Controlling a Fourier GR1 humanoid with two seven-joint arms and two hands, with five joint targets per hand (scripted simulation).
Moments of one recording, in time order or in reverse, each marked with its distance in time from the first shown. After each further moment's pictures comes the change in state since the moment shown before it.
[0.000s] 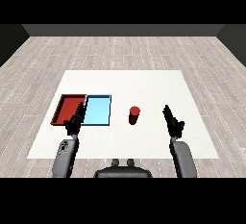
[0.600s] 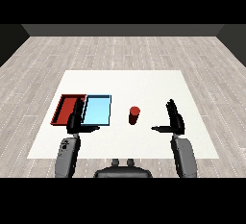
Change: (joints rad) left arm -0.023 -0.053 0.028 -0.049 0.027 -0.025 -0.209; right arm -0.058 0.014 -0.080 0.014 -0.053 0.078 -0.213
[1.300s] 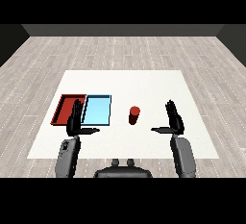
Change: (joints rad) left arm 0.019 -0.011 0.021 0.044 0.021 -0.043 -0.172; right arm -0.015 0.008 -0.024 0.078 -0.019 0.071 -0.122
